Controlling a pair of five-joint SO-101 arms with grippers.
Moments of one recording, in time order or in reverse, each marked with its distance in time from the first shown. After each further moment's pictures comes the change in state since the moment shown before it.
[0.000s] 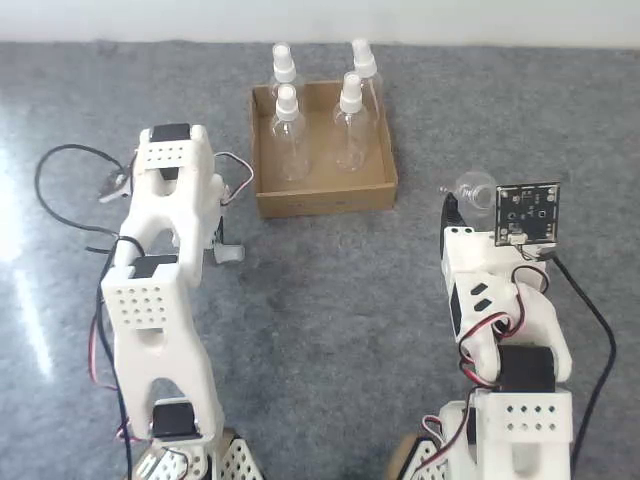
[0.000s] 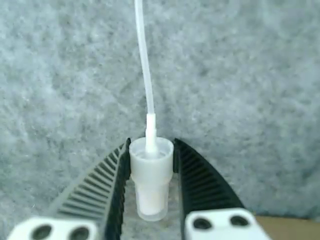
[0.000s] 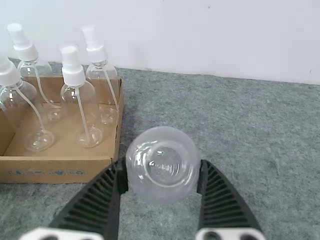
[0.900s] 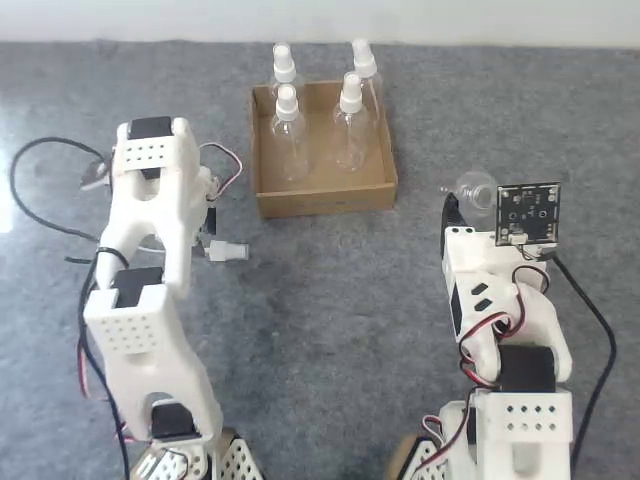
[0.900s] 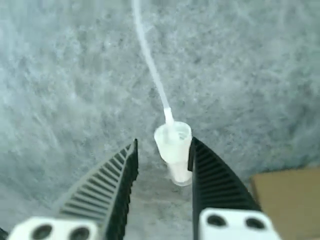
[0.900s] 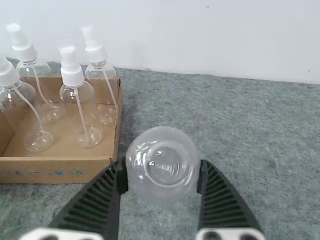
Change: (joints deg) left arm -2.2 -12.3 7.2 0.0 -10.5; right arm 0.2 0.0 0.0 0.0 0.0
